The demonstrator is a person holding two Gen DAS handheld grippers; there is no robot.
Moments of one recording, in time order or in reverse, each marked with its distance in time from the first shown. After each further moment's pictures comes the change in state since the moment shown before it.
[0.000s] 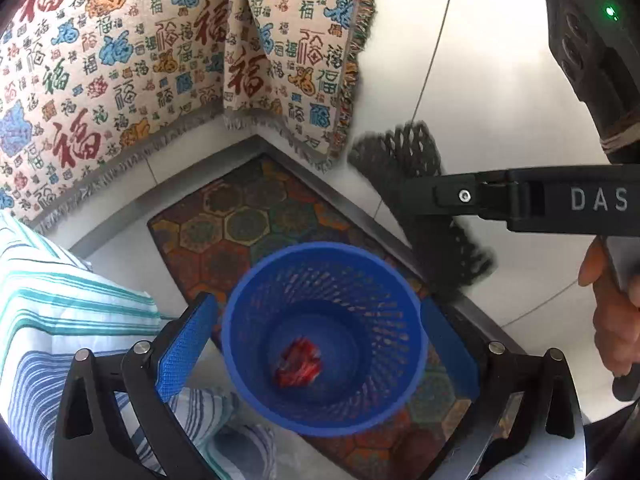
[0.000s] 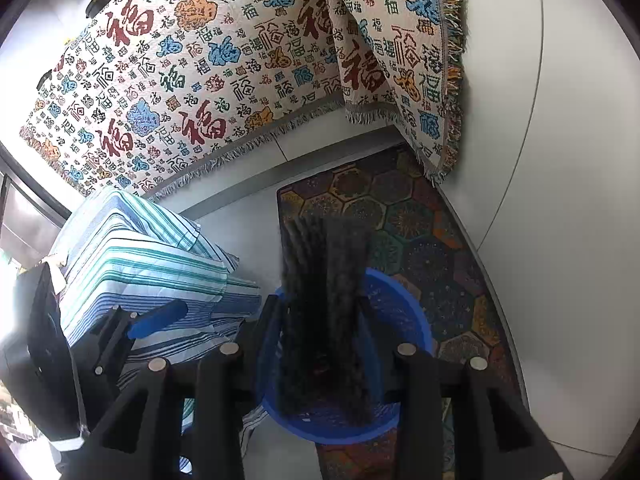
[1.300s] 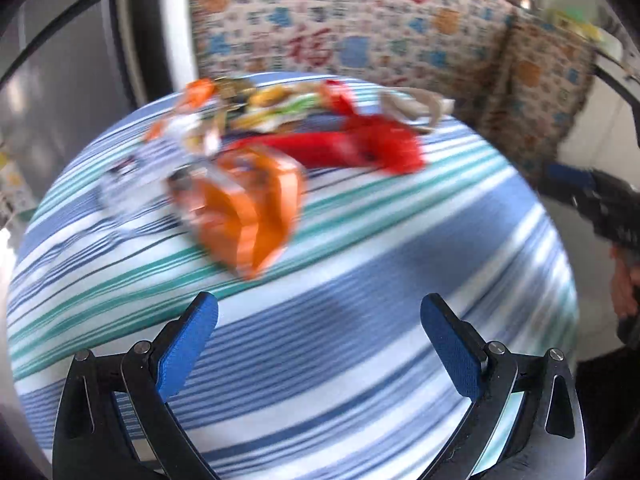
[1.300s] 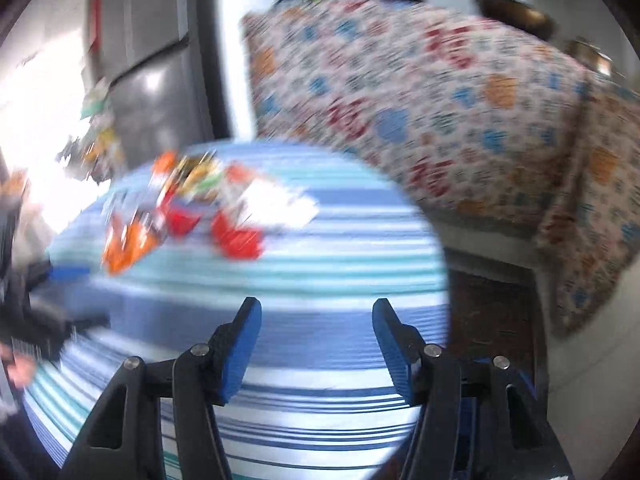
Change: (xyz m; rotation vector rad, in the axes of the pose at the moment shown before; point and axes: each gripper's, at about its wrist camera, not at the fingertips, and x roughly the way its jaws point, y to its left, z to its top) left arm -0.304 0.239 -0.261 -0.490 -0.073 0.466; right arm -0.028 0.339 -0.119 -0.663 -0.170 0.165
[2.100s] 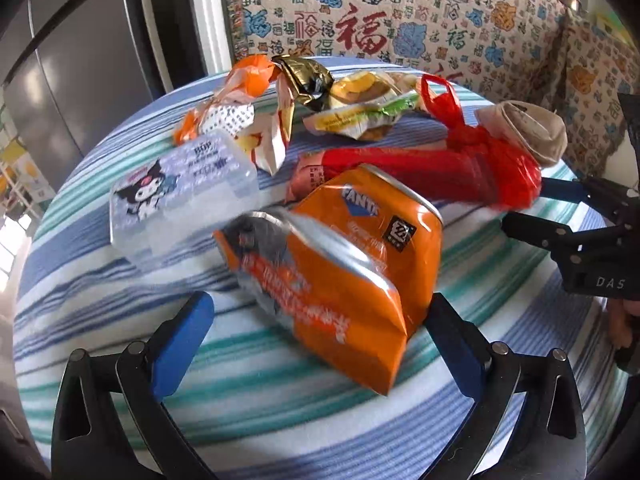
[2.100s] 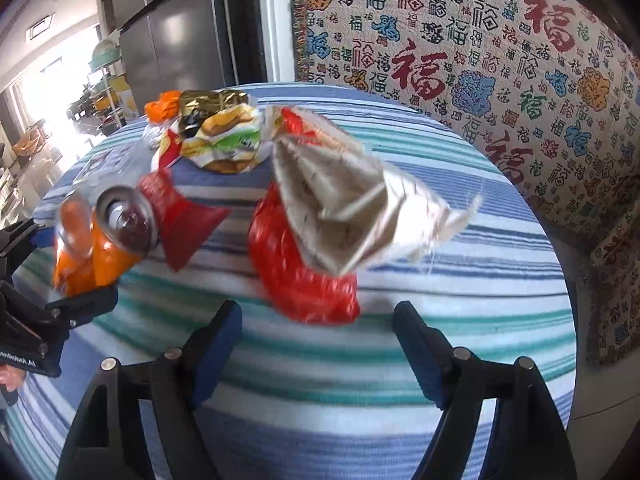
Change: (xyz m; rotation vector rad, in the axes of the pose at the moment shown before) left arm 0.061 0.045 0.043 -0.017 0.055 0.080; right arm 0.122 0.055 0.049 -0.052 0.144 0.048
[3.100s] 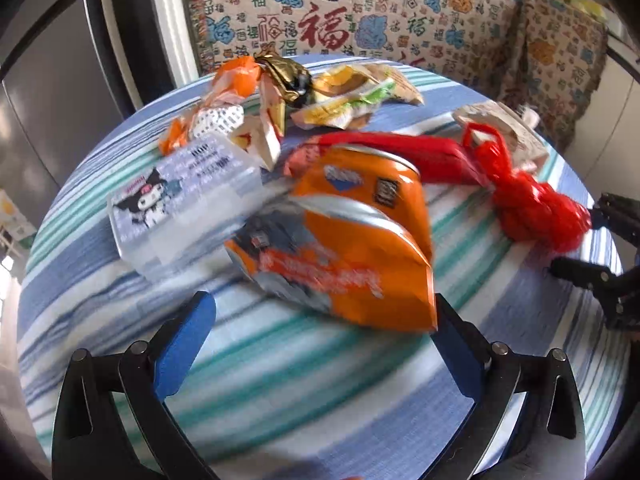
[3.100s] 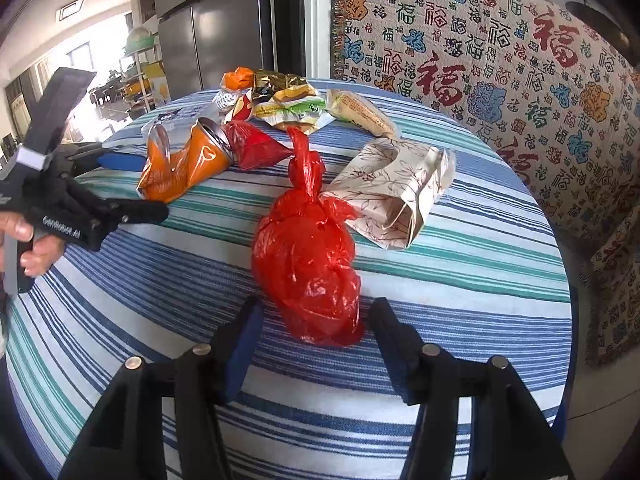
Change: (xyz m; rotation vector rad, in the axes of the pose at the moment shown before) left arm -0.005 0.019 -0.003 0.129 0.004 -0.095; right arm -0.054 0.021 -0.062 -0.088 -0.032 0.059
